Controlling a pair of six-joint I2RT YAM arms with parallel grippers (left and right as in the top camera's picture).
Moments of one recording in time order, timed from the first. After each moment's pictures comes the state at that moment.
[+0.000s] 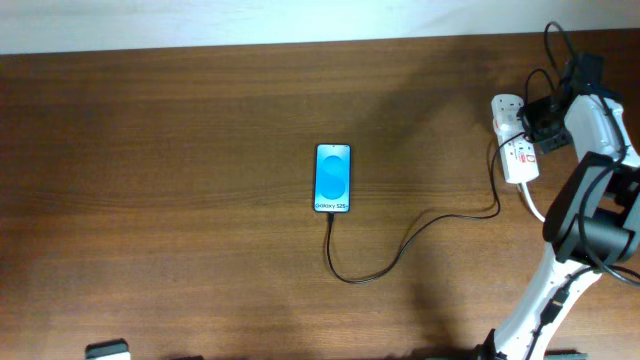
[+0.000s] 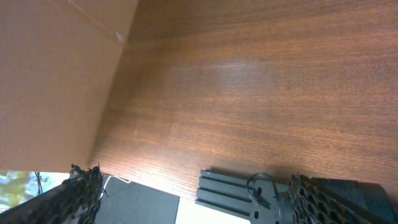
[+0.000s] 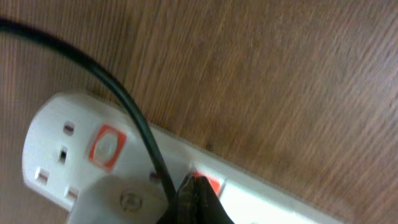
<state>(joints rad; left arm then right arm) 0.11 0.32 1.24 -1.69 -0.40 0.27 -0.37 2.26 1.78 -0.75 -0.02 0.86</state>
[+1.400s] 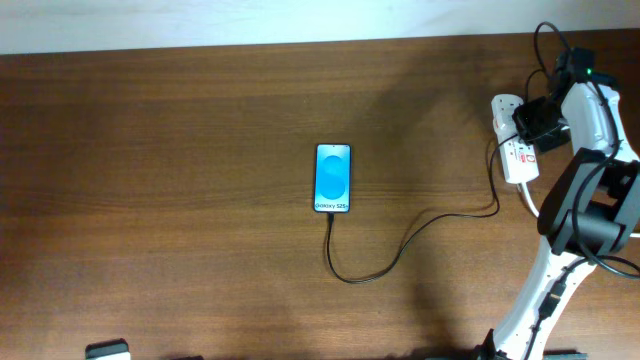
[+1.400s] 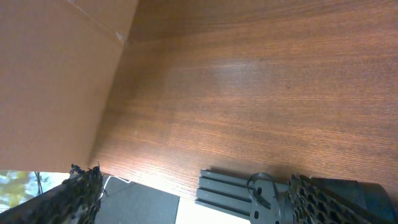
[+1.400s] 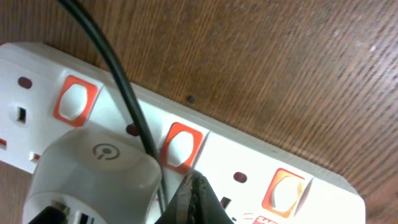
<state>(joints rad) 0.11 0.32 1.24 -1.69 -0.40 0.27 -0.36 2.32 1.93 -1.01 -0.02 0.86</state>
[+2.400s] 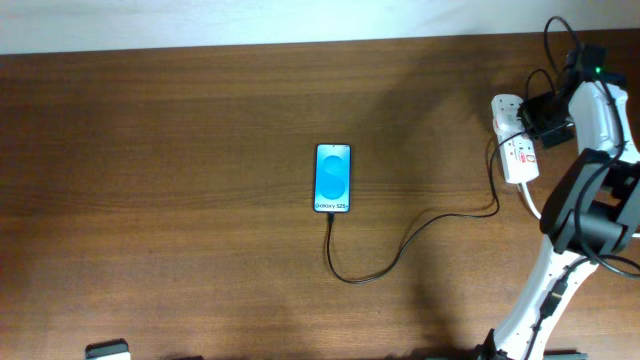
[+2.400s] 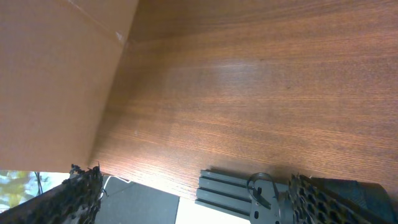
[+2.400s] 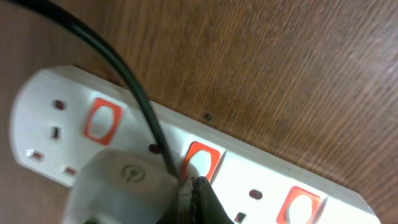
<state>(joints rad) 0.11 0.32 1.24 -1.69 -0.40 0.27 -0.37 2.34 1.97 -0.99 -0.07 0.86</state>
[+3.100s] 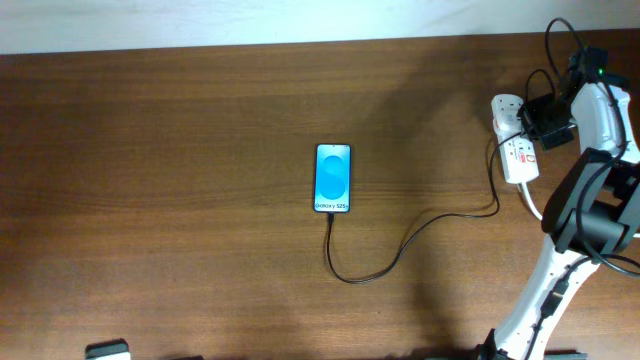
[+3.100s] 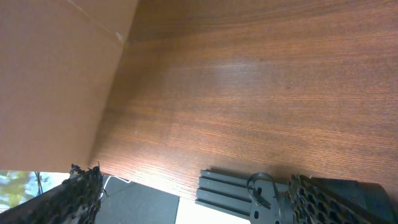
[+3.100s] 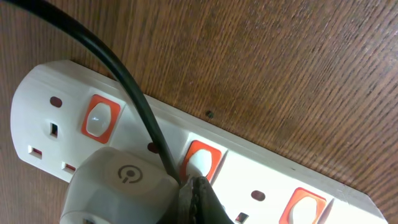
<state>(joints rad) 0.11 0.32 1.24 -1.69 -0.40 0.27 -0.39 2.35 1.98 -1.00 -0.13 0.86</state>
